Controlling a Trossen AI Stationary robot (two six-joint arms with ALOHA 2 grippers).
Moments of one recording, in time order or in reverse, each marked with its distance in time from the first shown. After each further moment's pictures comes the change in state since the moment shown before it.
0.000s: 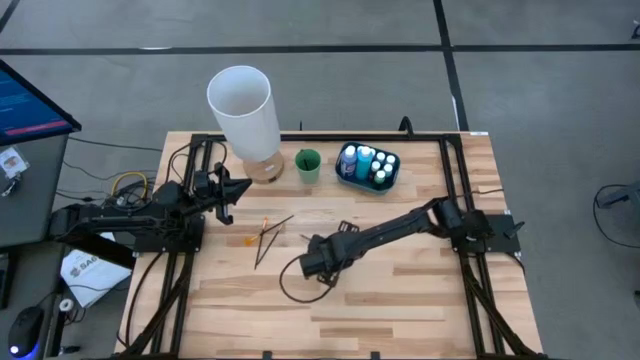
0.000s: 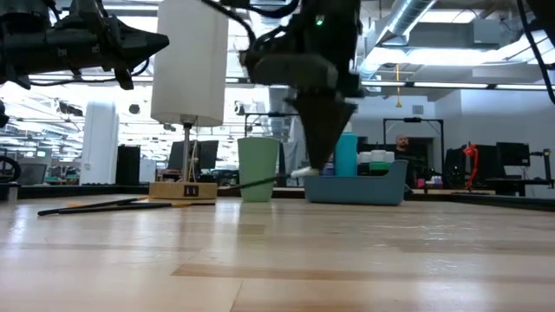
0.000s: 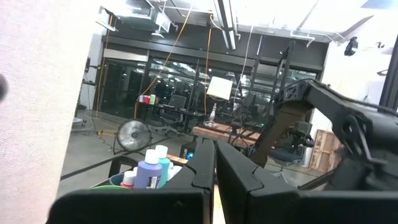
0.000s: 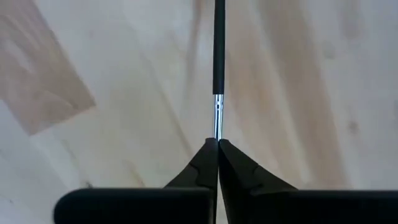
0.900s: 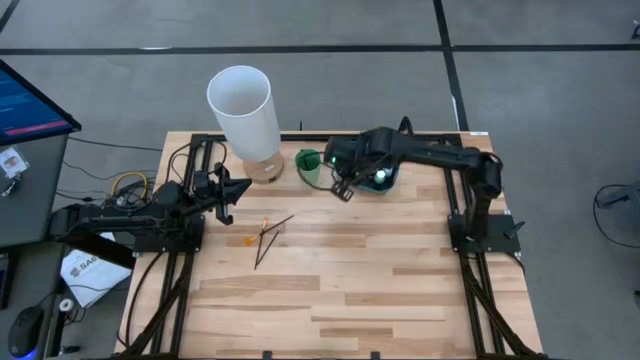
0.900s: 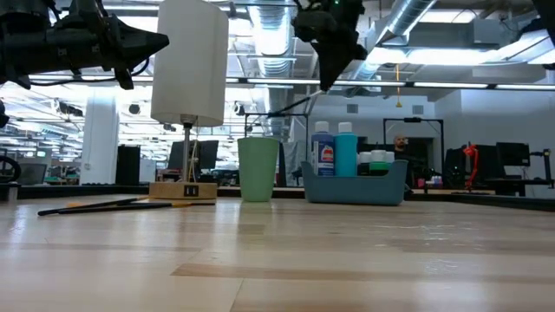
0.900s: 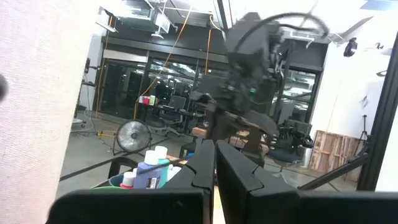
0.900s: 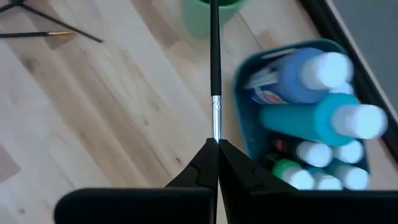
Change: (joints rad) left arm 0.000 0.000 0.000 0.003 0.000 0.000; right arm -0.444 -0.382 0.002 -0.095 -0.055 -0.322
